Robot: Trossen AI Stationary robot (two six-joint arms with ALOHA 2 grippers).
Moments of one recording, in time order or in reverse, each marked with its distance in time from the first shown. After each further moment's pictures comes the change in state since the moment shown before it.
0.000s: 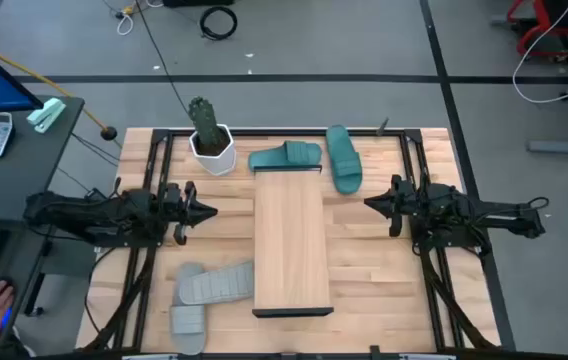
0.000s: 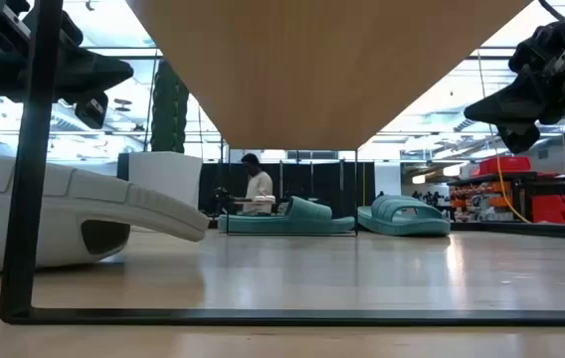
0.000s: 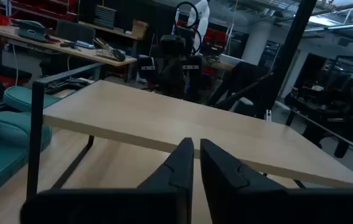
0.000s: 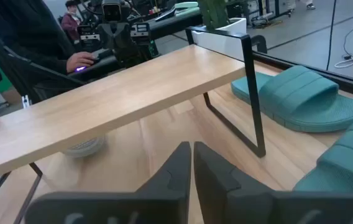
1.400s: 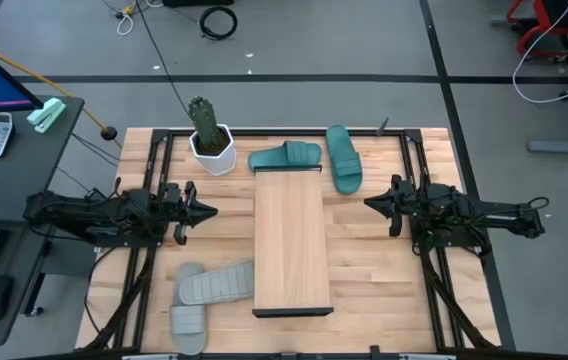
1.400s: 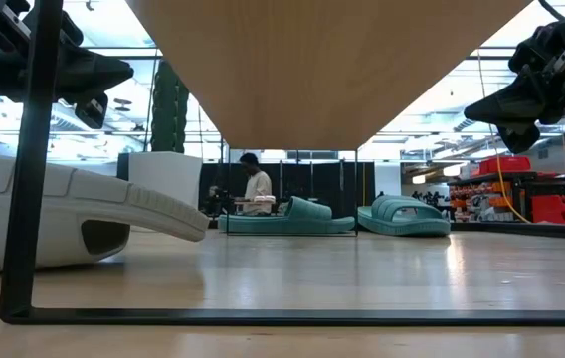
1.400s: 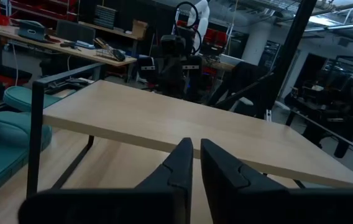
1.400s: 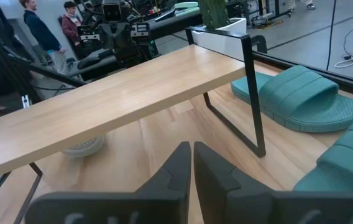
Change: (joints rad) left arm 0.000 0.000 0.000 0.000 0.000 0.000; right arm 0.000 0.000 0.000 0.000 0.000 0.000
